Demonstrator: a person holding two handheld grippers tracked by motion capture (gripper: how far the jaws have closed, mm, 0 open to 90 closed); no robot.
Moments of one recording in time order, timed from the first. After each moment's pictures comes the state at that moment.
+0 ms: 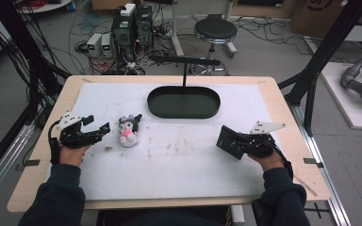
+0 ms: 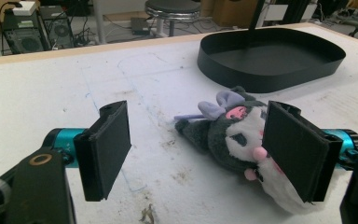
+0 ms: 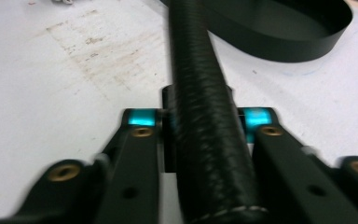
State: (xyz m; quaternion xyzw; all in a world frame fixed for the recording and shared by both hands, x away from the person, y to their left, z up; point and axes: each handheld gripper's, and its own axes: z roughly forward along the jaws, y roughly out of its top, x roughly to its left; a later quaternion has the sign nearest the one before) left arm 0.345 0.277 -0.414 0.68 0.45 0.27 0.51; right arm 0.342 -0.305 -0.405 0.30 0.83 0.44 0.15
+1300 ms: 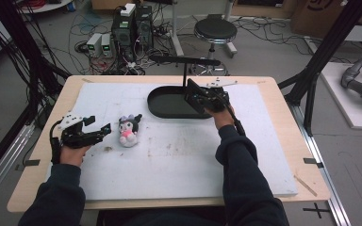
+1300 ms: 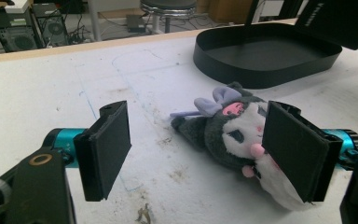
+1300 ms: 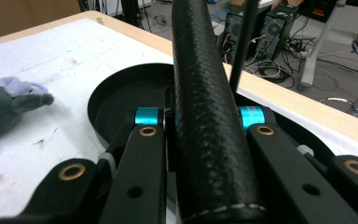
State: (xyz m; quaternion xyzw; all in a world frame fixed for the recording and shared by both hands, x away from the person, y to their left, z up) left arm 0.346 0.275 -0.416 0.69 0.44 0.26 0.51; right arm 0.471 -0.177 -0.370 0.35 0.78 0.48 0.22
